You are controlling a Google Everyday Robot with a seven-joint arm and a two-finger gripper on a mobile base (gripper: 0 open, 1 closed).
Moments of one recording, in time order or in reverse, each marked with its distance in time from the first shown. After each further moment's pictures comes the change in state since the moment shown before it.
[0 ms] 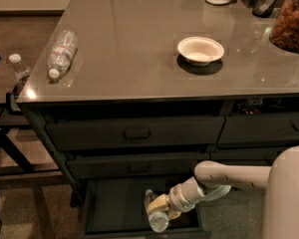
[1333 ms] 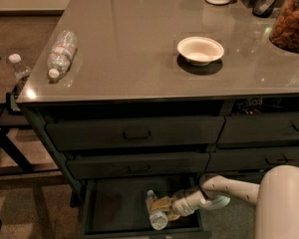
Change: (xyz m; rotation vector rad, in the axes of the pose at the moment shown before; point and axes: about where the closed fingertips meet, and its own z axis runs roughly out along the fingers) arm -0.050 -0.053 0.044 -0.169 -0.040 0.067
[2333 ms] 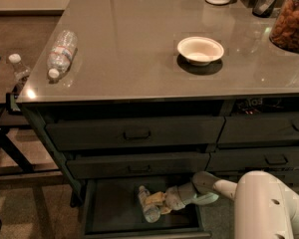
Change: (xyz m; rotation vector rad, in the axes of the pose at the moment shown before) arm -0.045 -0.003 0.041 -0.119 0.056 -0.034
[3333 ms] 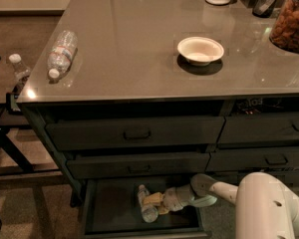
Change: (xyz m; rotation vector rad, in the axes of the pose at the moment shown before) arm -0.007 -0.003 0.011 0.001 -0.053 -0.008
